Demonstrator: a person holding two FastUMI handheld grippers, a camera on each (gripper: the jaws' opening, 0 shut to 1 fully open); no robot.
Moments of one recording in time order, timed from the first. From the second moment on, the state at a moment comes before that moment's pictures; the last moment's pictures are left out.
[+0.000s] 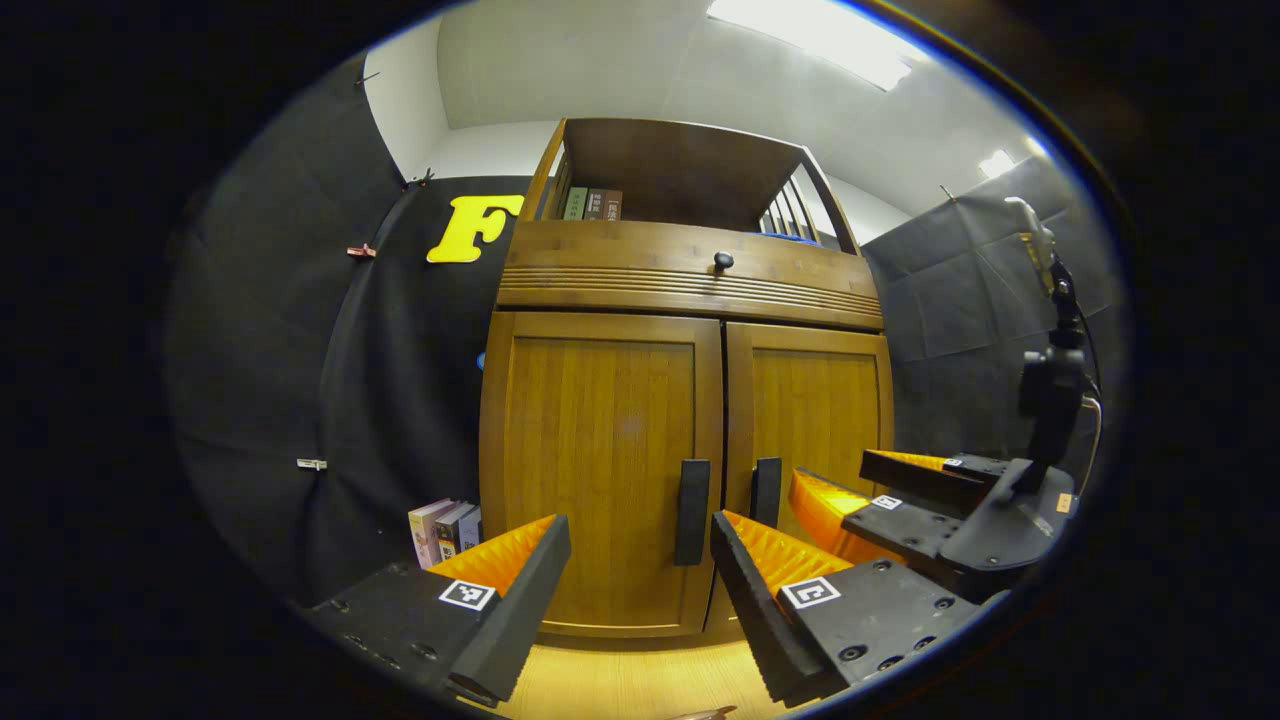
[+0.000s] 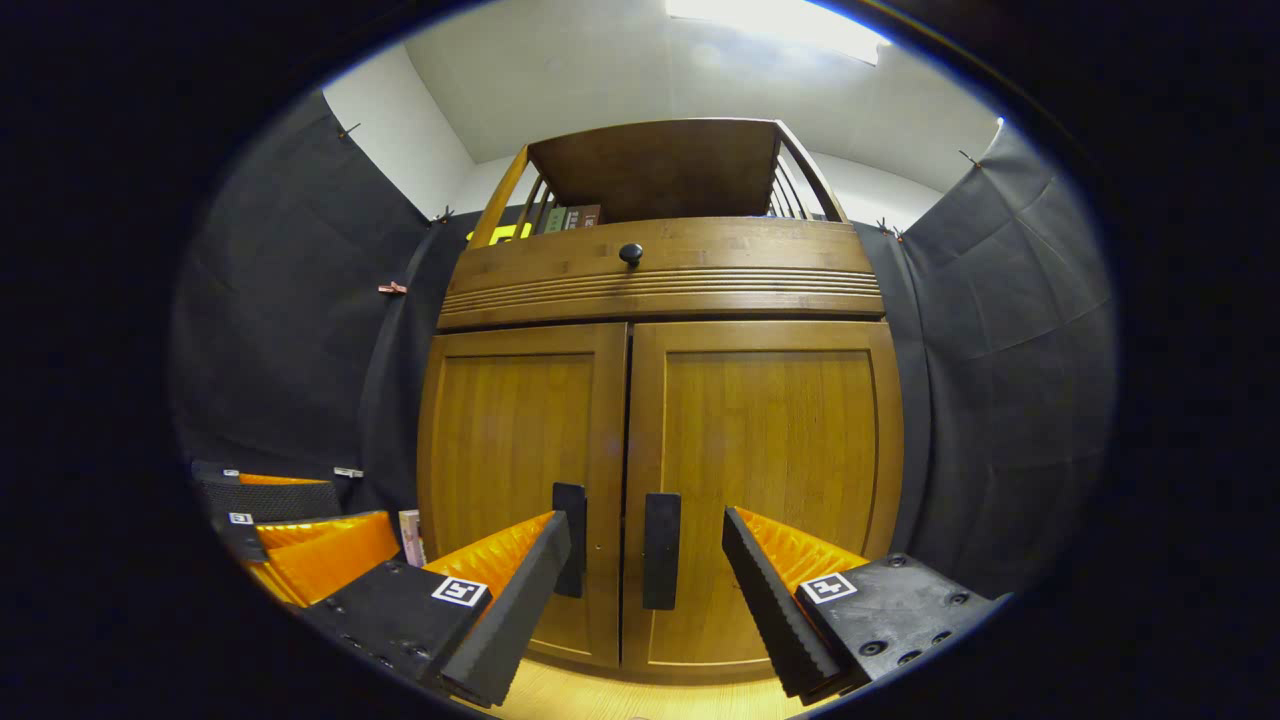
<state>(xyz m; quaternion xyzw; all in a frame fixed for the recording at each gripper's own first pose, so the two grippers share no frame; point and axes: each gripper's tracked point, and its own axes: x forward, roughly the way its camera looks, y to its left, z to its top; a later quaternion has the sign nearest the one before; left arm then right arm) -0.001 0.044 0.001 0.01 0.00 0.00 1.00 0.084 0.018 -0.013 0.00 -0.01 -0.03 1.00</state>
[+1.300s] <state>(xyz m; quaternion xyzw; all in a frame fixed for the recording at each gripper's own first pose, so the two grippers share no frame) -0.016 0.109 -0.010 -0.01 -0.01 0.05 1.00 0.189 -0.007 -0.108 -0.02 0.04 -0.10 0.99</state>
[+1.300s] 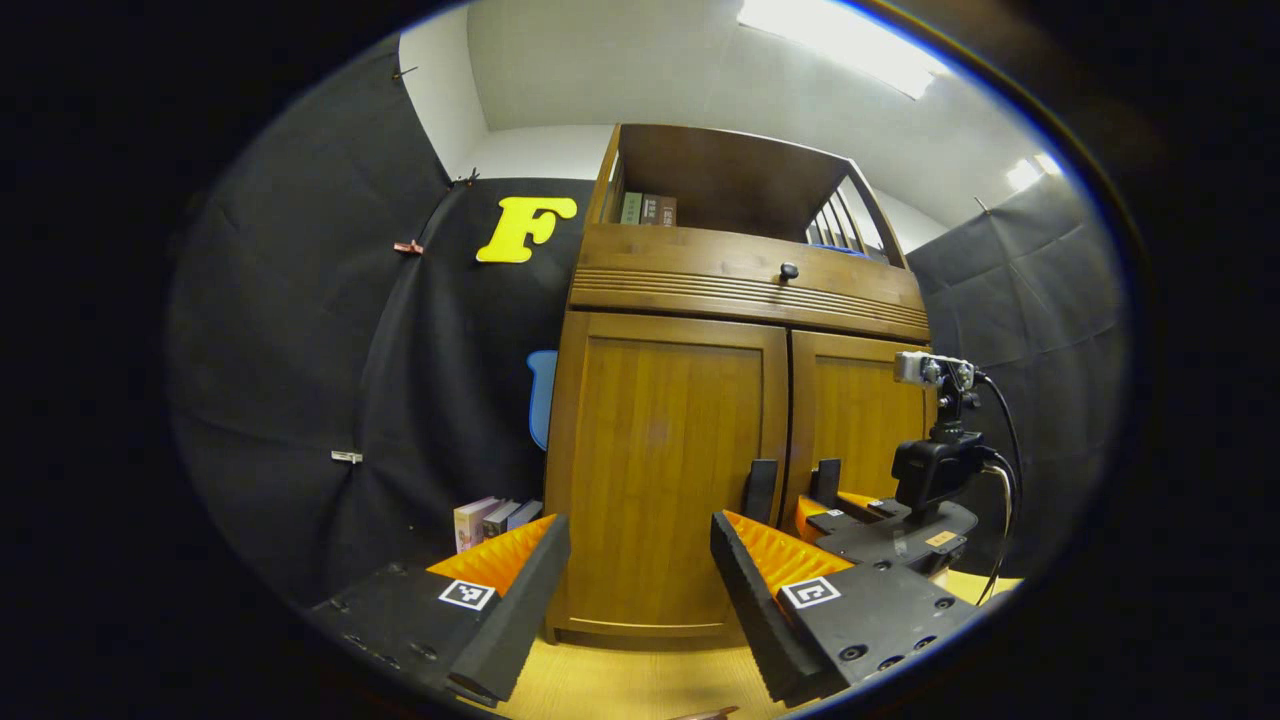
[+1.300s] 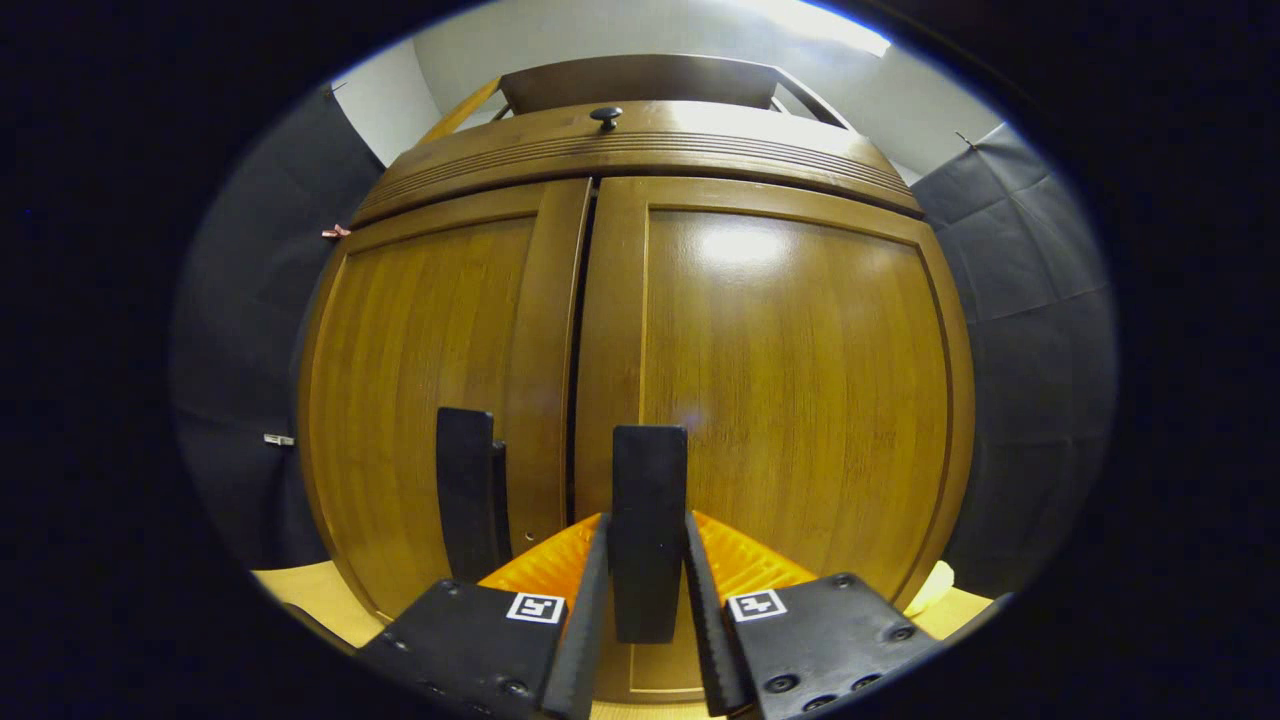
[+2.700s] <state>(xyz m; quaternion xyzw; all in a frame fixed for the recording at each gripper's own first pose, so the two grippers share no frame) -0.024 0.050 -0.010 0.02 0.00 0.00 1.00 0.068 -0.024 -0.077 -0.01 0.05 0.00 1.00</state>
